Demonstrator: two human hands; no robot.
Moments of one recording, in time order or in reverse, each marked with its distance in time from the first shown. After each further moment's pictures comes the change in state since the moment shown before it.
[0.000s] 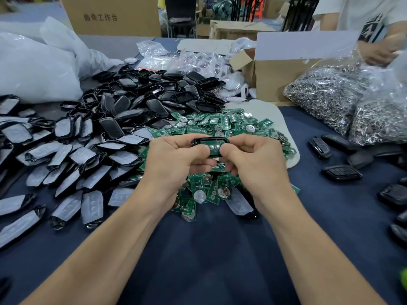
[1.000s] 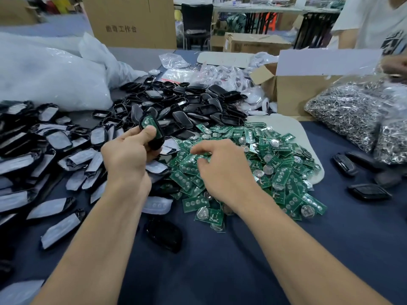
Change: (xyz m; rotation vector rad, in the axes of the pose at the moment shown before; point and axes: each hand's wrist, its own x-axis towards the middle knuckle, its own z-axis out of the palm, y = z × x) left_hand 0.028 0.034 -0.085 -0.240 0.640 -0.001; right_hand 0.007 -0.025 0.079 -0.463 -0.280 -0.279
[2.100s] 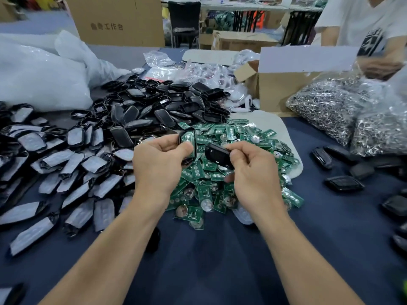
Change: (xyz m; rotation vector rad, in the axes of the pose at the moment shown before) left_hand -0.046 -0.045 0.035 0.362 -0.282 0.197; right_hand -0.038 0.040 -0.041 0.383 0.302 0.228
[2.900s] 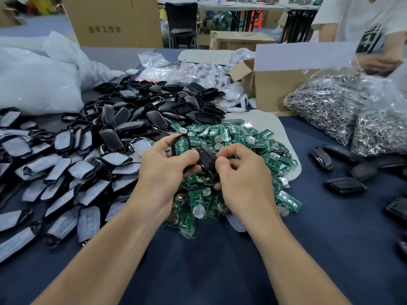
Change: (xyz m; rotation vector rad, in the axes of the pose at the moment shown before) left_hand -0.005 -0.001 0.018 -0.223 -0.170 -0.168; right_hand 0.000 0.000 0.004 -0.085 0.025 0.042
